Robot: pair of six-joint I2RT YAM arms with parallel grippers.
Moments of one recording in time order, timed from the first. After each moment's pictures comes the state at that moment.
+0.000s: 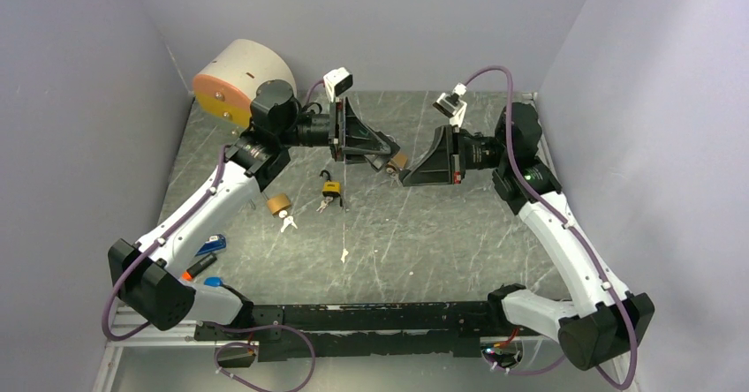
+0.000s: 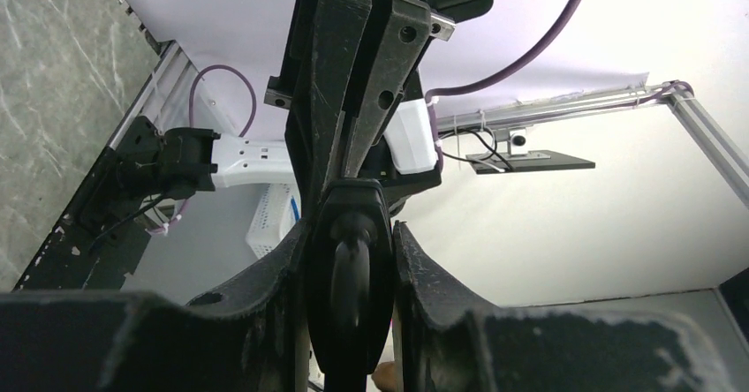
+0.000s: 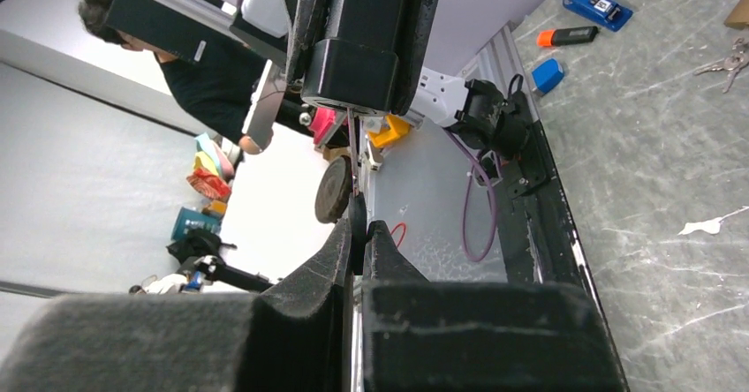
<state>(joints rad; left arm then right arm) -0.57 1.36 1.34 0.06 1.01 -1.34 0.33 1.11 1.12 -0.06 -1.31 0.93</state>
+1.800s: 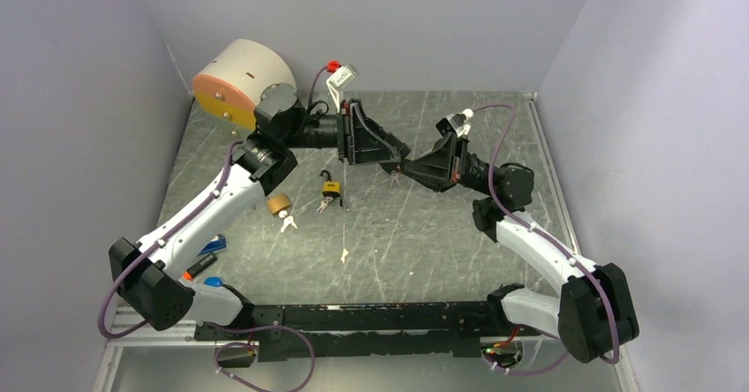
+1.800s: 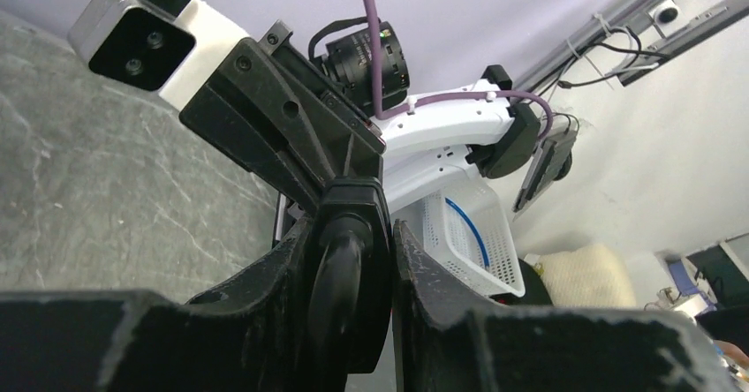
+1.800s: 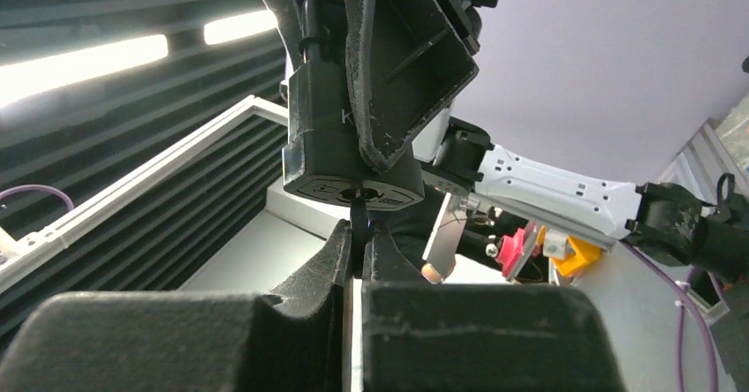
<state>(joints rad) -0.64 1.35 1.36 0.13 0.95 -0.79 0.37 1.15 0.64 1.20 -0.94 2.02</state>
